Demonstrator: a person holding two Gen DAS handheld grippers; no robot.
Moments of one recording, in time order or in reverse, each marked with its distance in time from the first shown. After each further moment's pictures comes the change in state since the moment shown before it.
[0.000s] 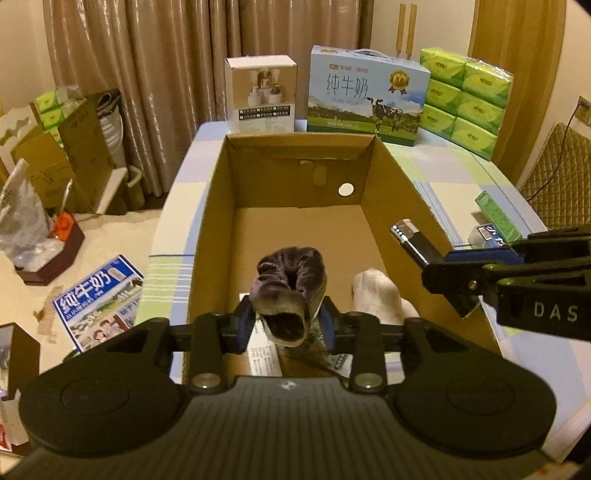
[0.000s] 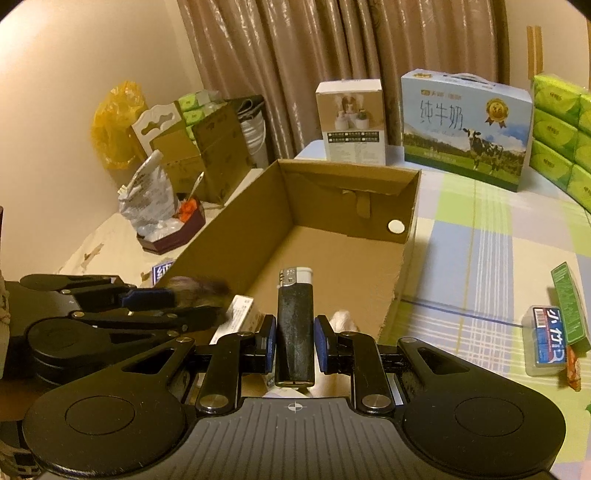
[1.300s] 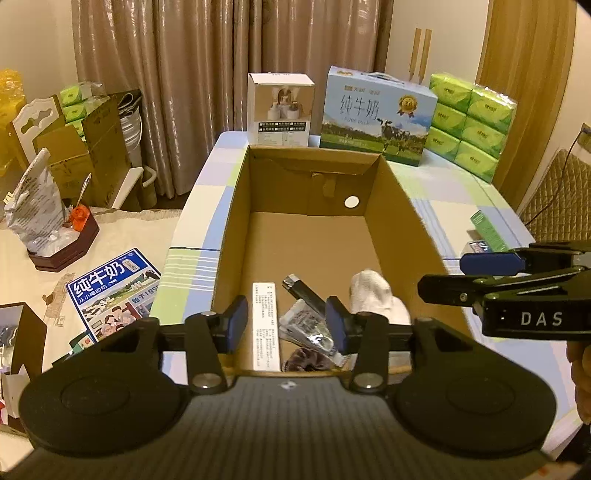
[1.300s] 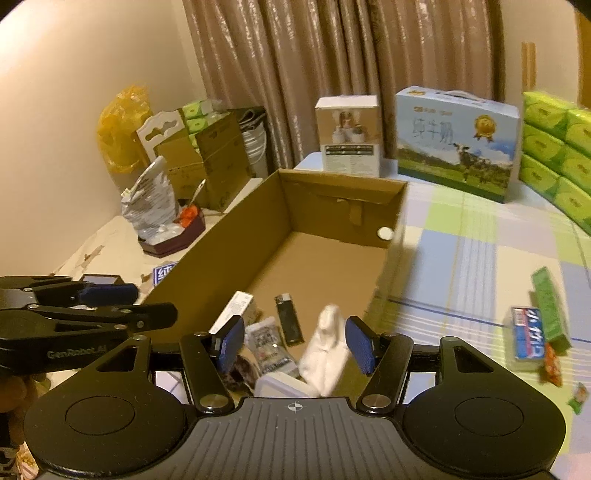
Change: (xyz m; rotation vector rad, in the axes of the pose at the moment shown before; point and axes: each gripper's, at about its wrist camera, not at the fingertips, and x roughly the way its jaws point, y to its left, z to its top) left arm -0.052 0.000 -0.018 -0.076 -0.057 0.027; right arm -0.041 0.003 -0.017 -0.024 -0.050 -0.025
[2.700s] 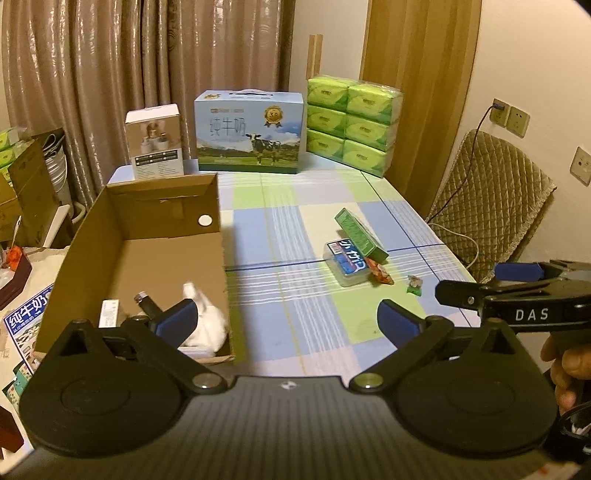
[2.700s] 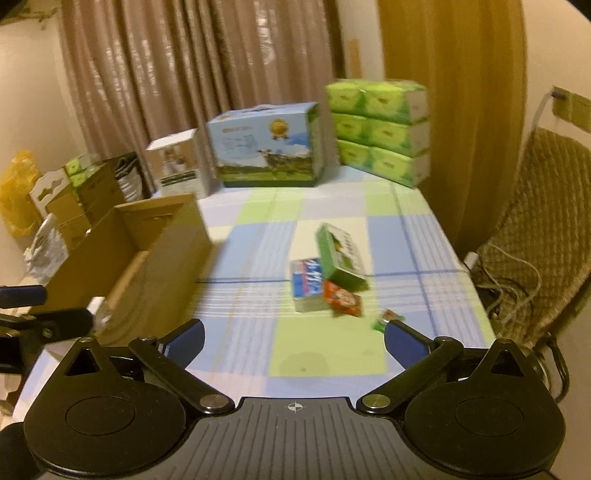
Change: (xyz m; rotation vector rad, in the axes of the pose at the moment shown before) left arm -0.038 -0.174 -0.012 0.131 -0.053 -0.175; right arm -0.155 -0.148 -0.083 0.237 -0.097 -0.320
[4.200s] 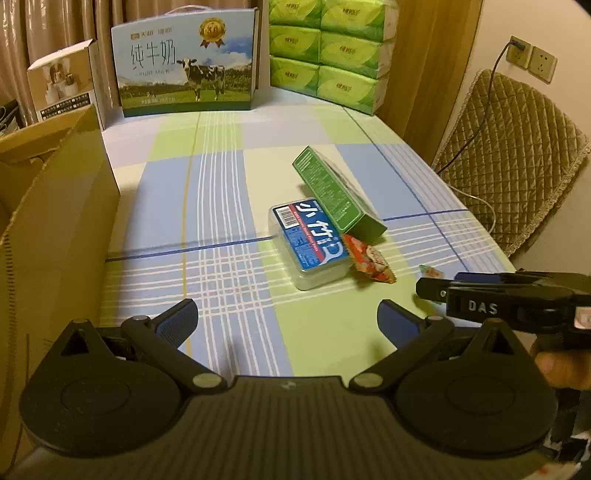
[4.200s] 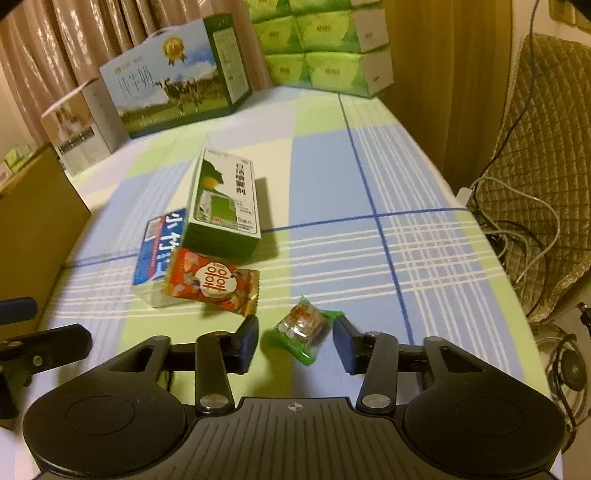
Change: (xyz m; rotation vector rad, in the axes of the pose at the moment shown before) left arm 0.219 -0.068 -0.003 0.017 0.149 -0.035; right arm 0.189 -0.119 -0.011 0.080 0.151 -0.050
